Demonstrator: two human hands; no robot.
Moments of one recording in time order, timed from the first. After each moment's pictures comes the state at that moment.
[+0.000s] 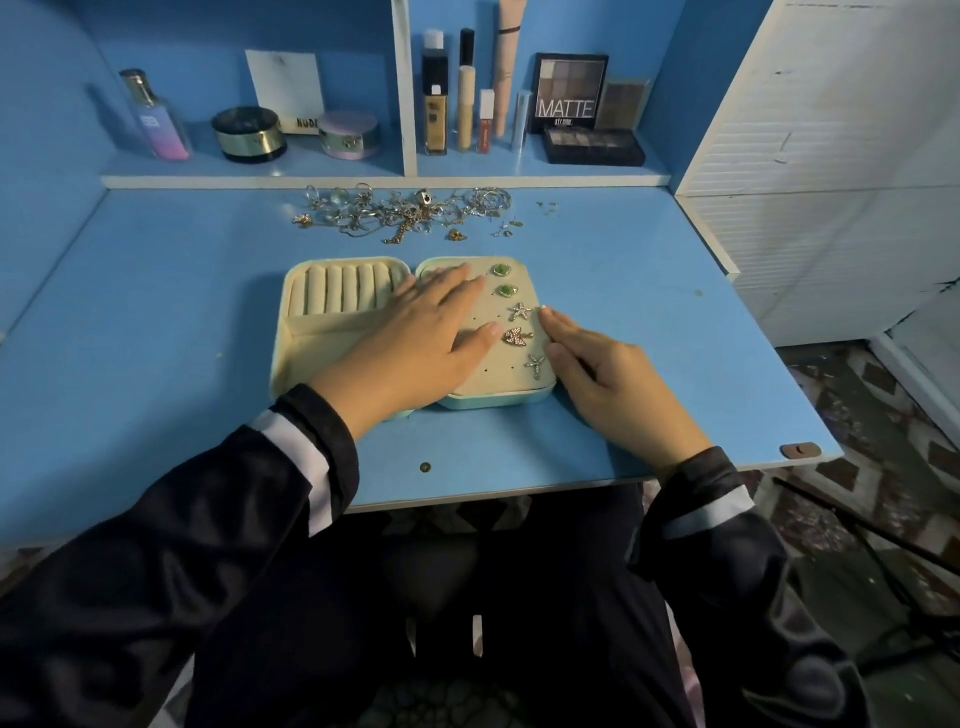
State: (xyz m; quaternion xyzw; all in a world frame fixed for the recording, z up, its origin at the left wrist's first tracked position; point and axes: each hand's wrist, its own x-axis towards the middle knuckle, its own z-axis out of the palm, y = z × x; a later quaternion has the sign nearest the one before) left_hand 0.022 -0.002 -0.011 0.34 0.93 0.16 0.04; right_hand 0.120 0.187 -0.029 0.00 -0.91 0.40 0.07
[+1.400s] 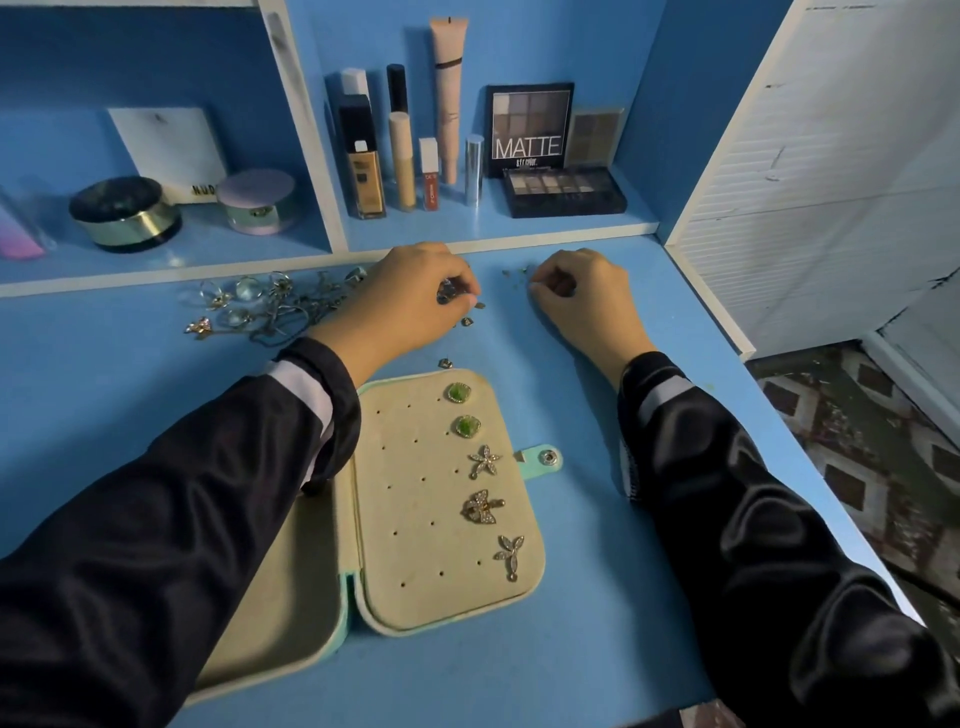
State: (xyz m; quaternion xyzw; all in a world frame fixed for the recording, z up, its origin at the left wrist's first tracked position) left_hand -0.151 0.087 -0.016 0.39 0.88 0.28 -0.03; right_hand -0.075 0.280 -0.037 -0.10 -0.92 0.31 0.21
